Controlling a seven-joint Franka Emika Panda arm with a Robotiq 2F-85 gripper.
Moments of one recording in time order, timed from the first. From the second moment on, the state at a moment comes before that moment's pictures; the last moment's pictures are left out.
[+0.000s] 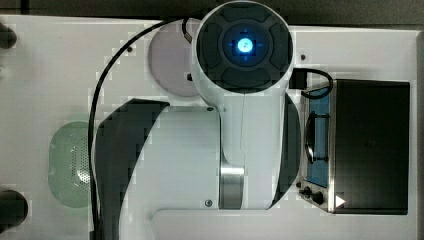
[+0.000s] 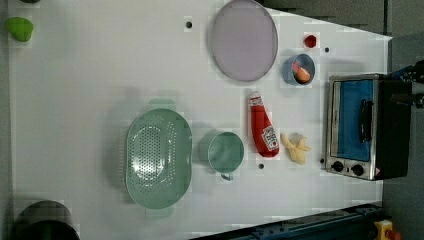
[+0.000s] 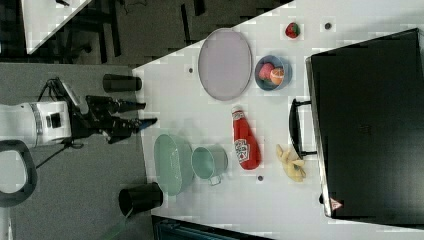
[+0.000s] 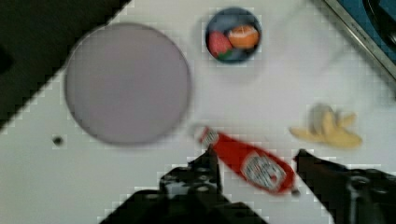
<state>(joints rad) -0.03 -0.02 0.02 -1.76 -0.01 0.19 0.00</state>
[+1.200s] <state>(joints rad) -0.11 -0.09 0.15 -2.27 0.03 0.46 -0.50</state>
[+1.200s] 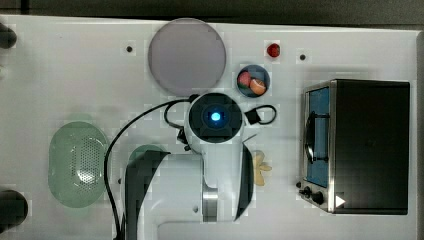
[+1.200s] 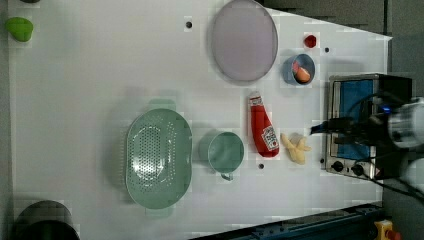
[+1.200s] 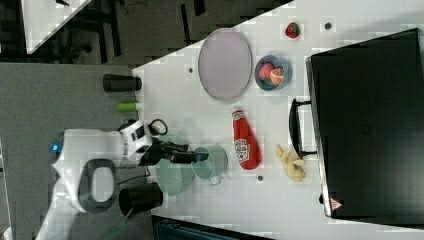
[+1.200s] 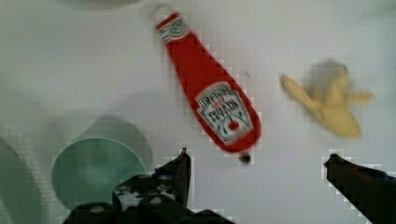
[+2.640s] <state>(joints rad) -0.10 0.36 0.15 -2.43 0.02 1.05 -0.89</state>
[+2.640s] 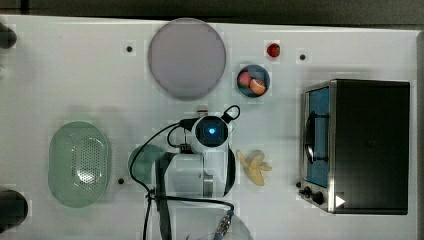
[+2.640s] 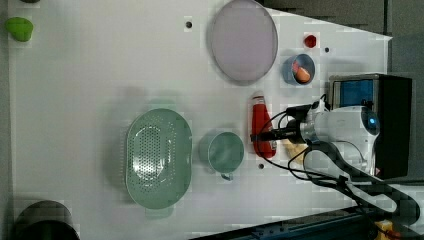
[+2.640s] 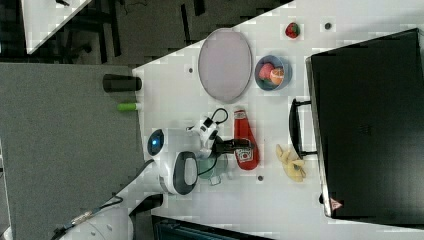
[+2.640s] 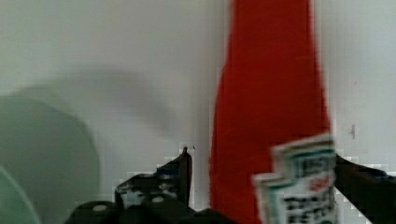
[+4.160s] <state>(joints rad) -0.10 -0.28 0.23 -2.36 0.04 0.59 -0.85</state>
